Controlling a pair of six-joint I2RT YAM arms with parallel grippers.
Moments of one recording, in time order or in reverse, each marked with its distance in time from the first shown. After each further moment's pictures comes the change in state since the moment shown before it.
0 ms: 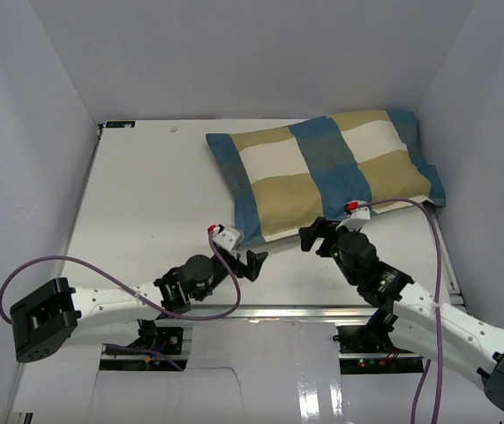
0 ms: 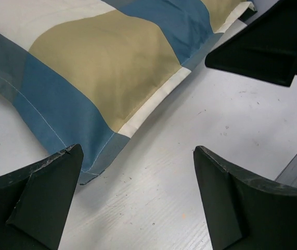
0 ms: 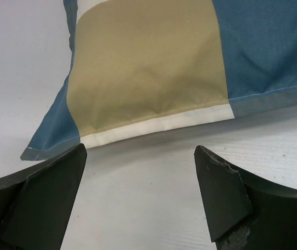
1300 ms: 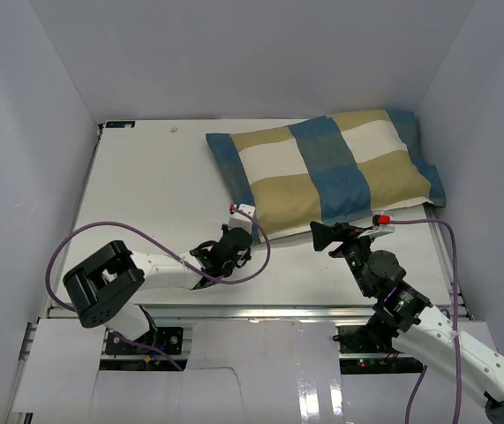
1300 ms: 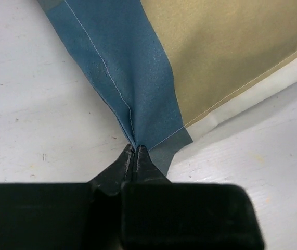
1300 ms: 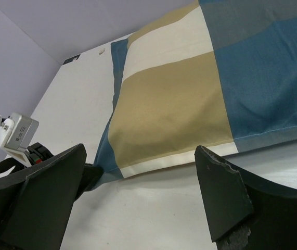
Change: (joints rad) left arm 0.156 0.452 0.283 -0.325 -0.130 -0.207; right arm 0.000 -0.321 -0.126 0.134 0.038 -0.027
